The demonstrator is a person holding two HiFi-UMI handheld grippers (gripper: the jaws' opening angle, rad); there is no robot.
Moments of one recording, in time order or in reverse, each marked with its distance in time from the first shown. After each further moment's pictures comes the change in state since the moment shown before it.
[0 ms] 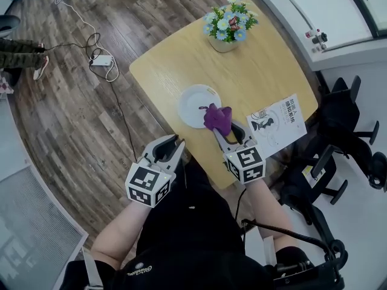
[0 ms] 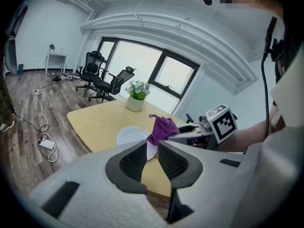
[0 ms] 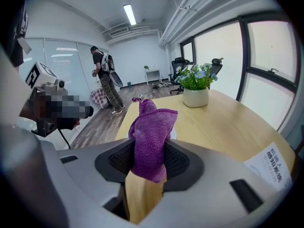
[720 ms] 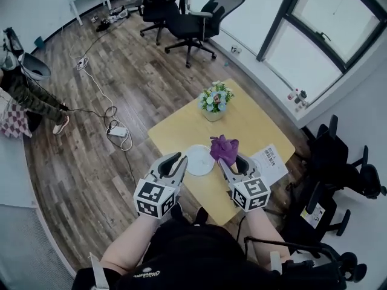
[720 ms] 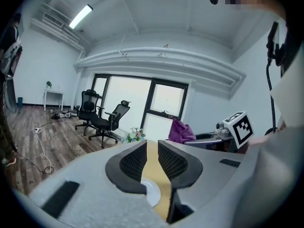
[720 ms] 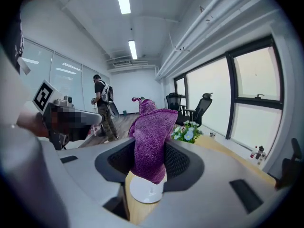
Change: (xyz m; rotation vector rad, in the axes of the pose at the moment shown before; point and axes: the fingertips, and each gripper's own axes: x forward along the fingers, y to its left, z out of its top) left arm -0.066 -0.045 0.162 0.203 -0.309 0.045; right arm -0.126 0.010 0.150 -0.015 -0.380 -0.080
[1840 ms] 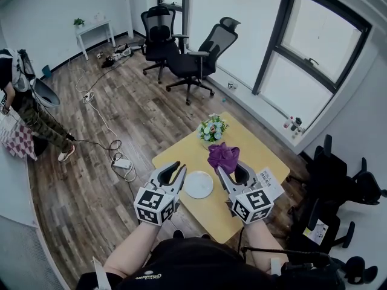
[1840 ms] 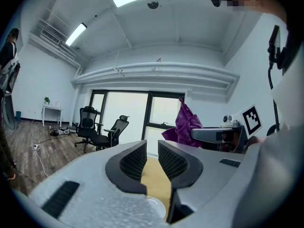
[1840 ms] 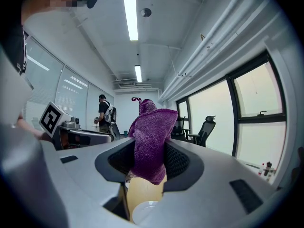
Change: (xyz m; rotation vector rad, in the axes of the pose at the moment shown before) left arm -0.023 -0.014 0.070 0.093 -0.157 0.009; right arm -0.047 0.028 0.106 -0.038 -0.285 0.025
